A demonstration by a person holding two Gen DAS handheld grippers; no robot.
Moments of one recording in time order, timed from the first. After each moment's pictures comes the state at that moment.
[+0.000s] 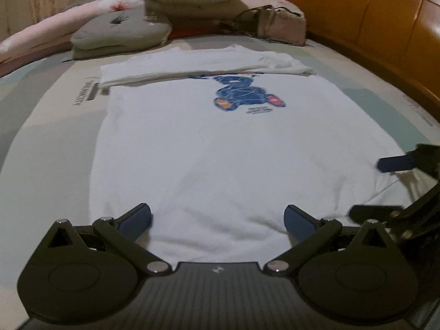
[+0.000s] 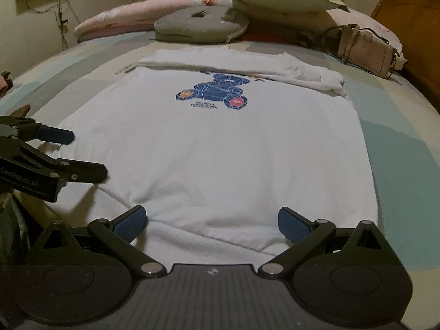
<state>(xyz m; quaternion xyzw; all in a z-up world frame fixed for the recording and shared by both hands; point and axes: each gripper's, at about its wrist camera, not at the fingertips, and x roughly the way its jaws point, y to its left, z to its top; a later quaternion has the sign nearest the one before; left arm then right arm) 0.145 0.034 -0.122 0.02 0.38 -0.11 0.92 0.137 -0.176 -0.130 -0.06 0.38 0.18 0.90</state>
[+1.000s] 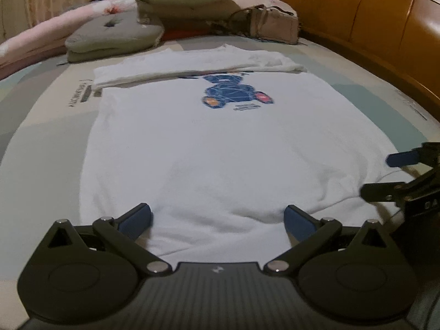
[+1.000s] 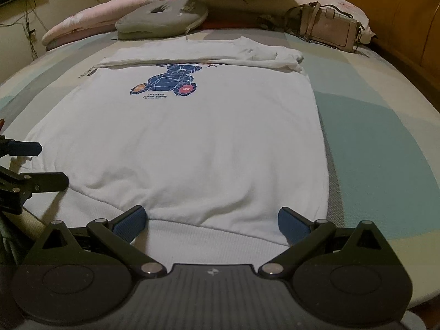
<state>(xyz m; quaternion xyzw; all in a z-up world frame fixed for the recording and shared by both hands) 0.139 0.028 -0.123 0.02 0.38 -0.11 0.92 0.136 -0.209 -0.132 -0.03 0.40 0.12 0.91</state>
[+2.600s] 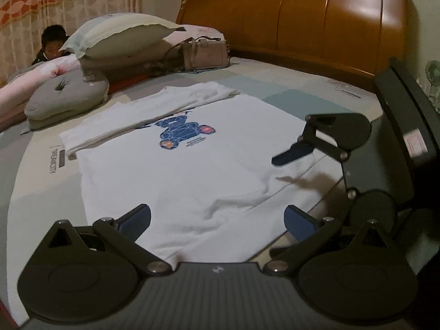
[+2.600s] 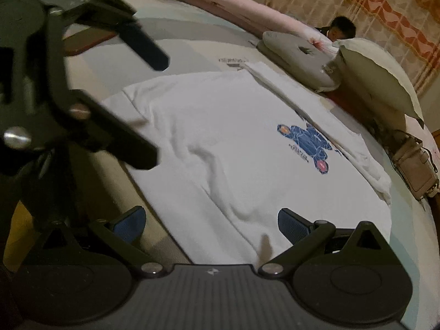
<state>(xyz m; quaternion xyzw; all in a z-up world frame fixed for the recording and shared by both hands) 0.089 0.031 -0.077 0.12 0.30 -0.25 0.91 0.091 -0.084 -0.121 -0.30 0.29 0.28 0.86</state>
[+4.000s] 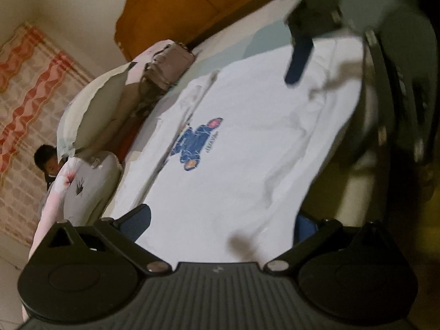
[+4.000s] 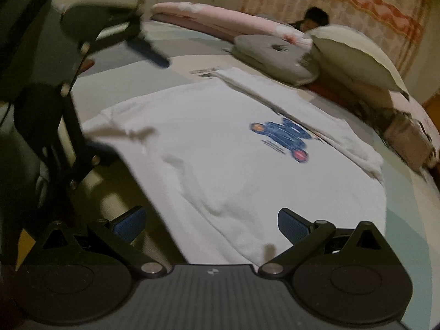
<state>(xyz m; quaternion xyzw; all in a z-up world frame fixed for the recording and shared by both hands) 0.100 -0.006 -0.103 0.44 0.20 -0.23 0.84 0.099 -0.103 -0.115 -0.25 0.29 0.27 0.88</state>
